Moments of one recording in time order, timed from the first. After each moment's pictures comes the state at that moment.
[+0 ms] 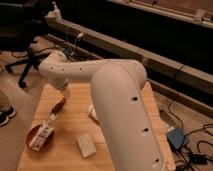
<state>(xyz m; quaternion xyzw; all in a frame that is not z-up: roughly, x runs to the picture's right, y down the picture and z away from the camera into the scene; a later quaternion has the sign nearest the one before) -0.253 0.024 0.849 -0.20 -0.16 -0.39 0.89</state>
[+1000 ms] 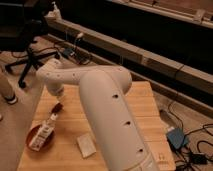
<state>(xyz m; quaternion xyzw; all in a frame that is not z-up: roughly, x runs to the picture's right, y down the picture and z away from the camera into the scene) -0.289 0.064 0.892 -0.24 -0.18 -0.38 0.87</state>
